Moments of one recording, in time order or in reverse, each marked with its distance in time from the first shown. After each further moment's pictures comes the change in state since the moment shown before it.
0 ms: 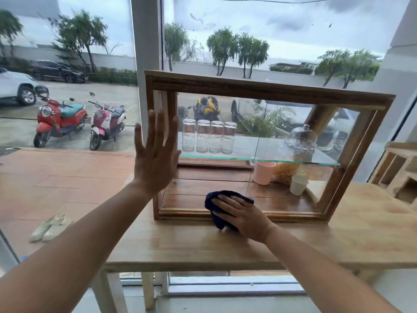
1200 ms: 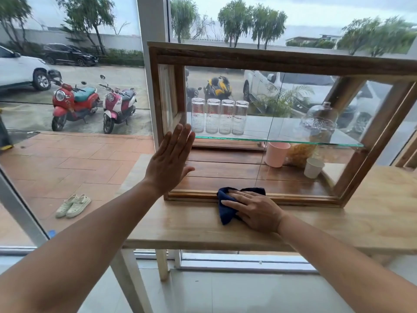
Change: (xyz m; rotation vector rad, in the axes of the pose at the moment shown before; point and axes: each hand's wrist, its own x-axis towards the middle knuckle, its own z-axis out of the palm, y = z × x) left_hand -0.055 -0.001 0.037 0.087 -0.215 0.287; right_hand -0.014 -0.018 0.000 0.405 -0.019 0.097
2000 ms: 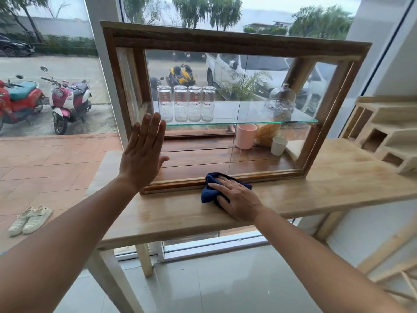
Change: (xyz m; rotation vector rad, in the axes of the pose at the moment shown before) left_hand 0.000 0.005 0.004 -0.110 0.012 -0.025; right_hand -0.021 -0.044 -0.004 0.249 -0.122 0.604
